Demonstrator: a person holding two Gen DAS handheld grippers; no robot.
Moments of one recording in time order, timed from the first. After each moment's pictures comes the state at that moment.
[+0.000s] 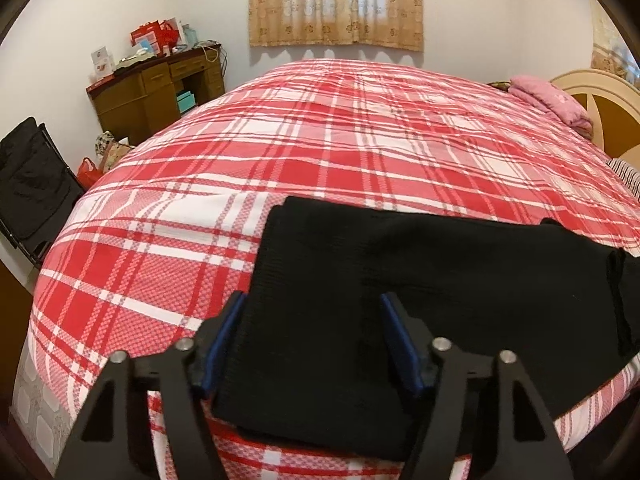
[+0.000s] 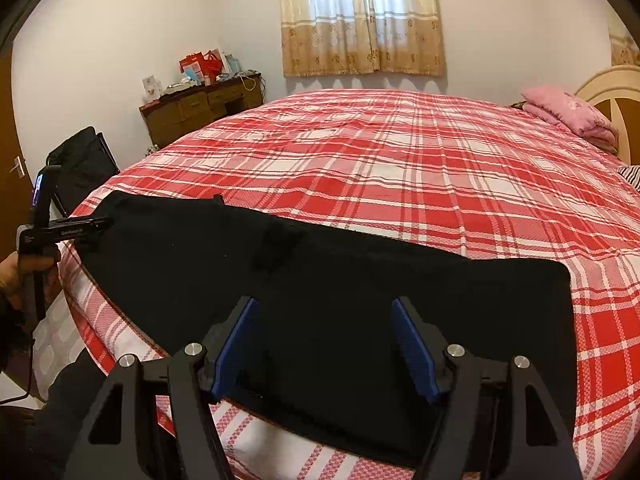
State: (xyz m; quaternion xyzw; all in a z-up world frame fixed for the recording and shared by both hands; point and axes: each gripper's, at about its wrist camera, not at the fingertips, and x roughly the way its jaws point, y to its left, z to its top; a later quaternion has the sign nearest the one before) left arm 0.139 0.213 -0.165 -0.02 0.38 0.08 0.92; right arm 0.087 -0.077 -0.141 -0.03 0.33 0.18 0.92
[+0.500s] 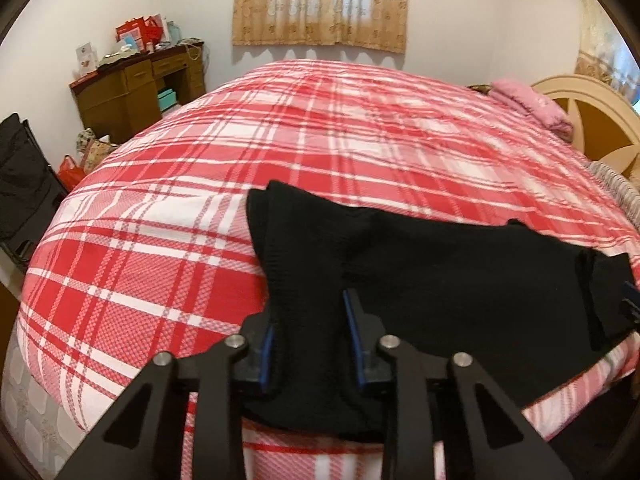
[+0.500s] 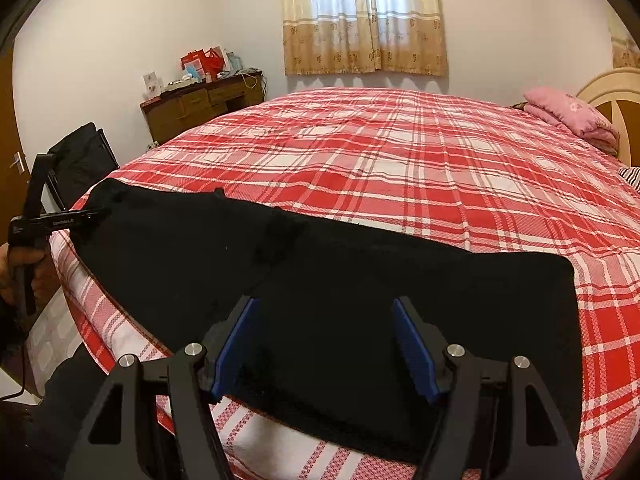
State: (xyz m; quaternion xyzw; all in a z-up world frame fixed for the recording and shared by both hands) left arm 0.131 0.204 -0.151 -0.05 0.38 0.03 0.92; right arm 0.084 -0.077 -0.145 -0.03 0.33 0.18 0.93
